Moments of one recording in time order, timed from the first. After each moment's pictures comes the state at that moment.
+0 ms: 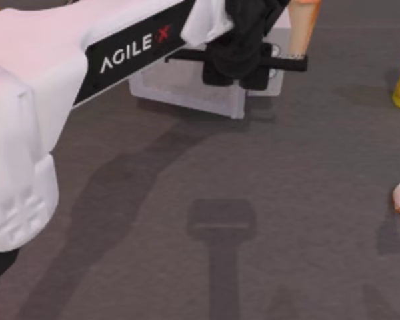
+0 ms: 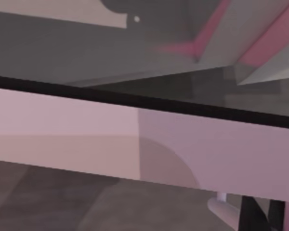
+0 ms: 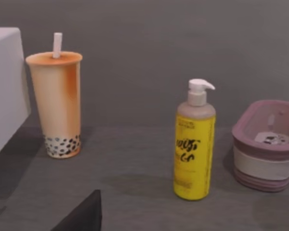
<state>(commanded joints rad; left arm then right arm) -0.71 2.25 2.09 -0.94 -0.26 -0.47 0.00 0.00 0.00 0.00 0.00 0.00</state>
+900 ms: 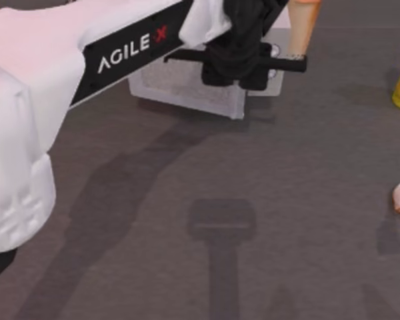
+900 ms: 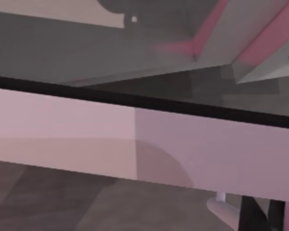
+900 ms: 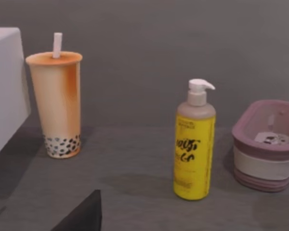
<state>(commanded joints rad) -0.71 2.24 2.08 -0.93 -0.26 -0.47 0.00 0.00 0.00 0.00 0.00 0.00</state>
